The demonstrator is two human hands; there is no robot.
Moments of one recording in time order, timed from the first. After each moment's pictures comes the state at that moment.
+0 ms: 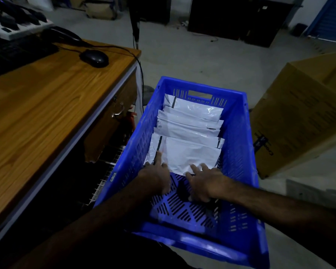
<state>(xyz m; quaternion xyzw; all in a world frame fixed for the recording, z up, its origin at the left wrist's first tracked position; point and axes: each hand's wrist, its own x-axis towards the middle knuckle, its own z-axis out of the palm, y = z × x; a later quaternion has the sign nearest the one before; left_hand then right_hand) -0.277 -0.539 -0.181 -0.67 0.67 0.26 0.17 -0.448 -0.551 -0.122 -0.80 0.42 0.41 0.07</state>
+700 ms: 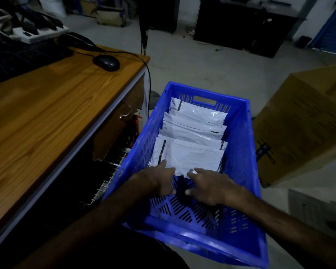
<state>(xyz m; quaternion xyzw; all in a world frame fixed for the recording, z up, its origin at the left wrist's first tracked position) -0.270 -0.514 -0.131 -0.62 0.71 0.30 0.14 -0.459 -0.529 -0.083 -0.83 0.46 0.26 0.17</state>
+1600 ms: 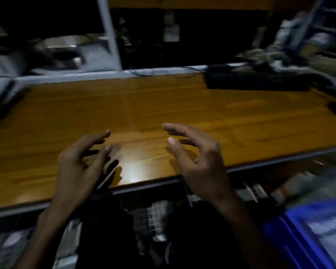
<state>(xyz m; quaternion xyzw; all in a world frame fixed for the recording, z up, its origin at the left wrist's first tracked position) -0.128 0.009 -0.013 -0.85 0.15 -0.20 -0.47 -0.170 -0.245 0.013 -0.81 -0.12 -0.27 0.51</state>
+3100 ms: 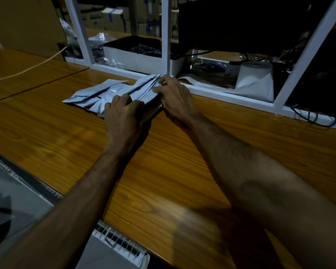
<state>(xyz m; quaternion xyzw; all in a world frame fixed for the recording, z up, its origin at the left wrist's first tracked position) 0.043 0.273 -0.015 -0.92 -0.16 -0.36 -0.04 0.215 0.174 0.002 -0.86 -0.43 -0.25 0.13</state>
